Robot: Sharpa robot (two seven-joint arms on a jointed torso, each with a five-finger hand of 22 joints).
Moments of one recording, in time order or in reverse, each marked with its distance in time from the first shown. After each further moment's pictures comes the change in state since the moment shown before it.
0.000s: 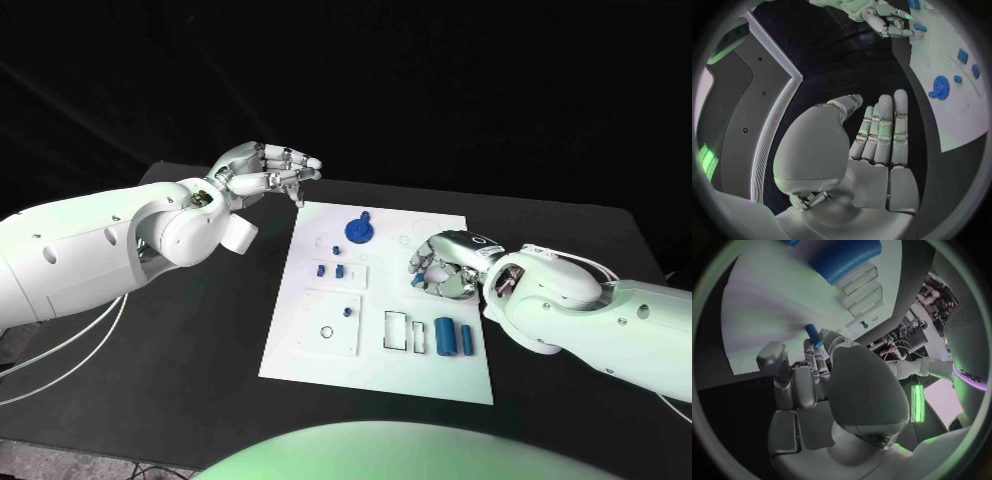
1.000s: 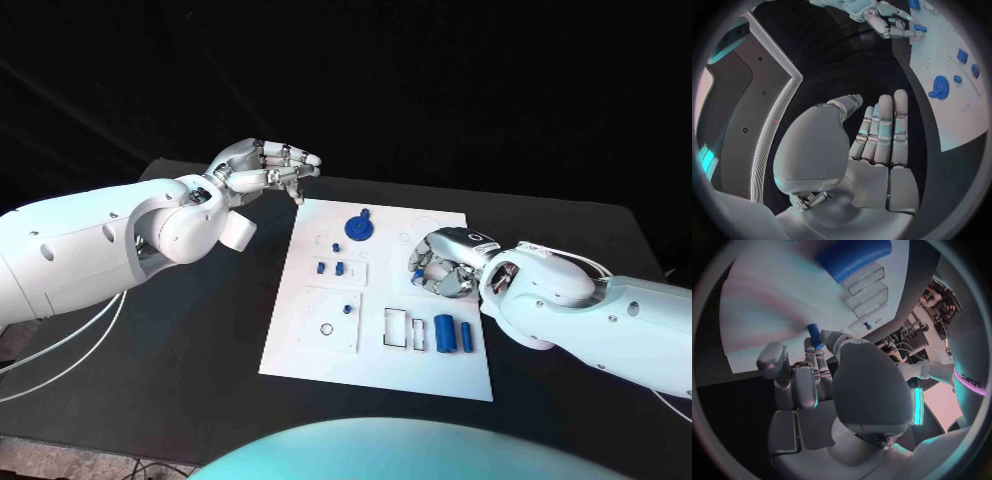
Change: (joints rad) left arm 0.000 -0.004 0.000 0.001 0.000 0.003 -0.001; left_hand 0.000 0.000 0.000 0.000 0.000 -0.004 -0.004 0.000 0.000 -0.007 0.000 0.000 0.000 0.000 0.000 0.000 0.000 0.000 0.000 0.000 -0.003 -0.002; right arm -0.005 0.021 -0.003 -0.025 -0.032 -0.008 -0.005; right_hand -0.035 -0.045 0.207 -0.030 -0.056 0.039 -0.001 0.006 0.019 0.080 -0.005 -0.093 0.002 0.000 -0.007 0.008 0.002 0.000 0.008 -0.004 0.022 0.025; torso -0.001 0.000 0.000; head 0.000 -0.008
